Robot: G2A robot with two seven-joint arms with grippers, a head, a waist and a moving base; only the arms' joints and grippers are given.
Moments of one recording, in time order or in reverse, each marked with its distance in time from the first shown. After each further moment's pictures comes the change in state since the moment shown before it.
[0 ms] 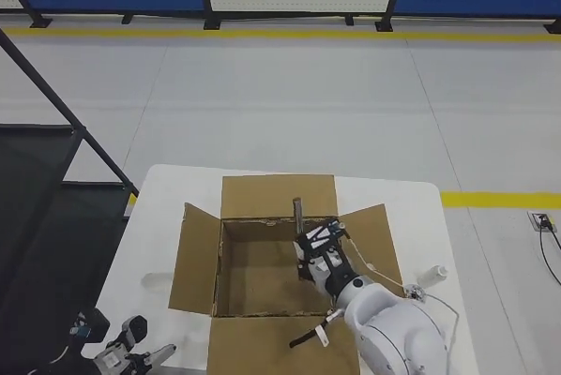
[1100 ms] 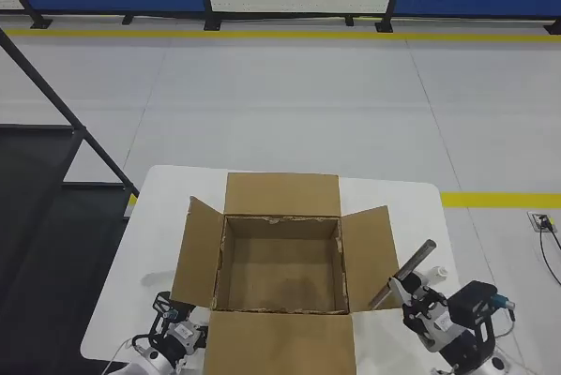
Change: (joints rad) left arm -0.250 -0.037 0.462 0.214 0.635 0.312 0.518; right arm -0.595 0.084 0.600 -0.277 0.371 -0.360 -0.374
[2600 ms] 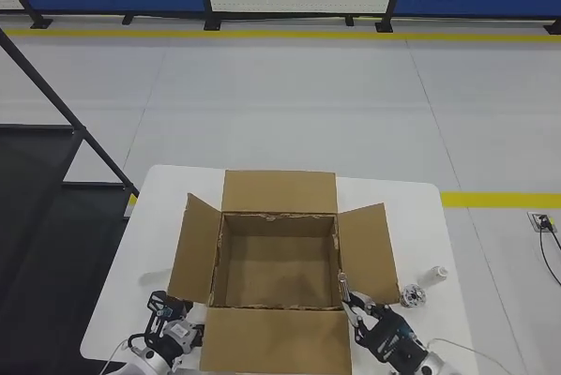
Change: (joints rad) left arm 0.012 0.011 -0.013 -0.012 -0.068 0.022 -0.017; right arm 0.083 0.045 -0.278 0.231 -0.642 -0.110 -0.395
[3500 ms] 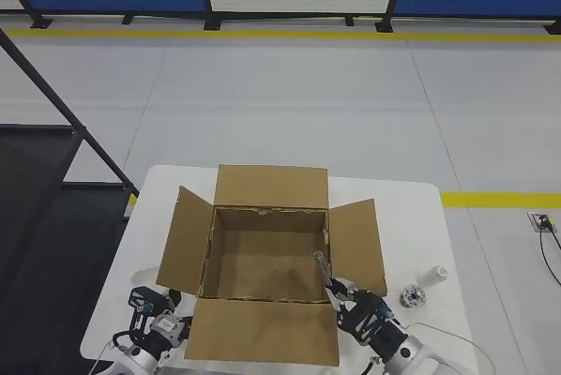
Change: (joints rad) left arm 0.013 0.005 -0.045 -0.027 -0.071 0.024 0.014; right arm 0.092 0.013 -0.101 0.005 0.046 0.091 0.098
